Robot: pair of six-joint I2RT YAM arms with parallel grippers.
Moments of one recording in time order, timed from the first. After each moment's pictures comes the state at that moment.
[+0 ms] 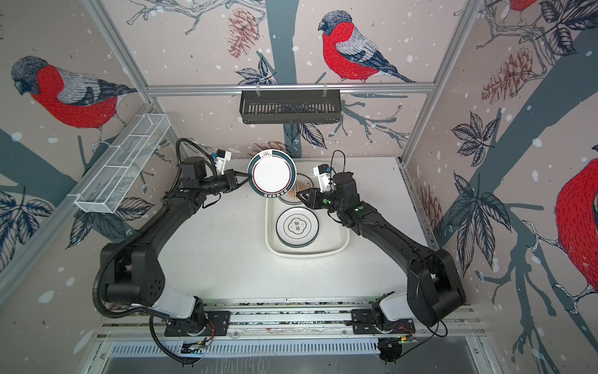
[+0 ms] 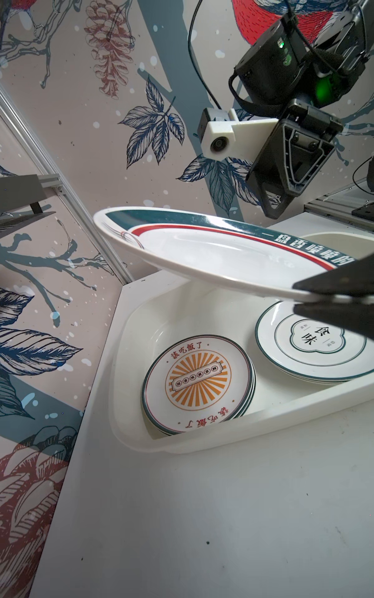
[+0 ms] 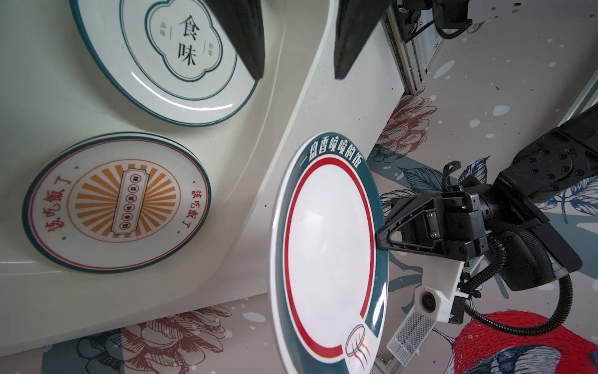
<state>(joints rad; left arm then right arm) -0.07 1.53 1.18 -0.08 0.89 -0.54 0.48 1.41 1.00 0.05 -0.56 0.55</state>
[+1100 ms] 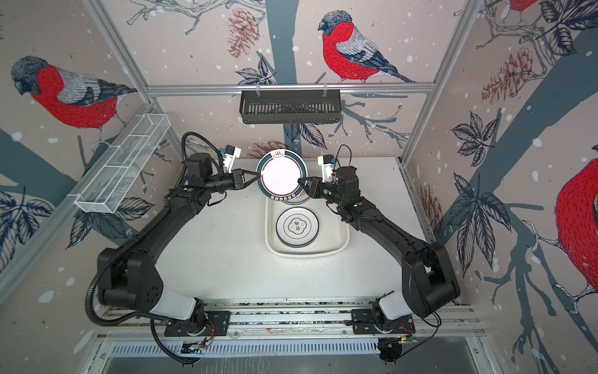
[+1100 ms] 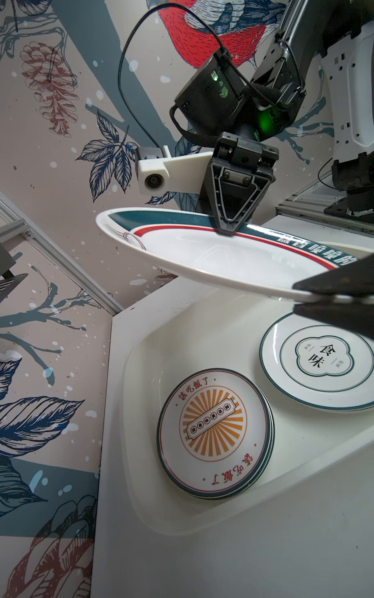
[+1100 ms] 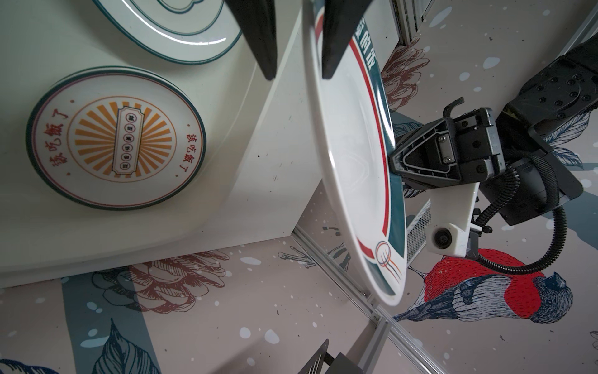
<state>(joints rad) -0.16 1.50 1.22 -0.10 0.92 -0.44 0.46 1.47 1.03 0.24 -0.53 0.63</state>
